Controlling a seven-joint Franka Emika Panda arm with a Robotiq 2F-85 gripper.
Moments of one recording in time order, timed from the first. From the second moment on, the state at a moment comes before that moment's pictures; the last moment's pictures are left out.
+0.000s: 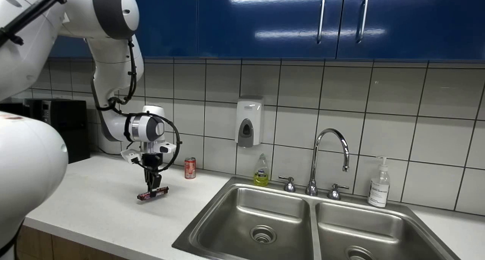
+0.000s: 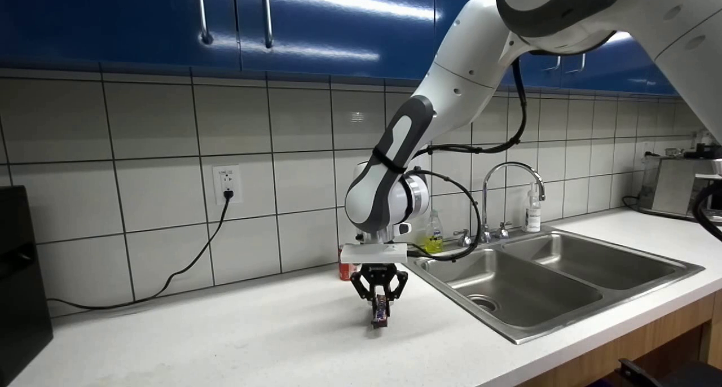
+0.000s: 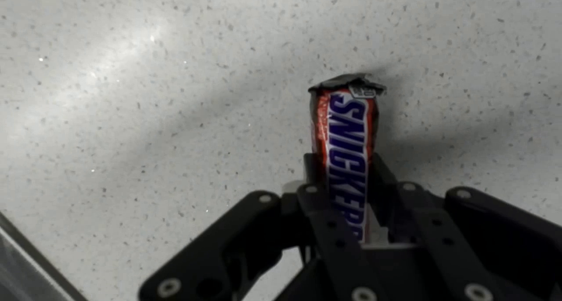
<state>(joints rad) 0.34 0.53 0.00 -2.04 0.00 2.51 0.84</state>
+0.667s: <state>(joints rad) 0.27 0.45 -0.01 -2.09 -0.03 2.45 0.49</state>
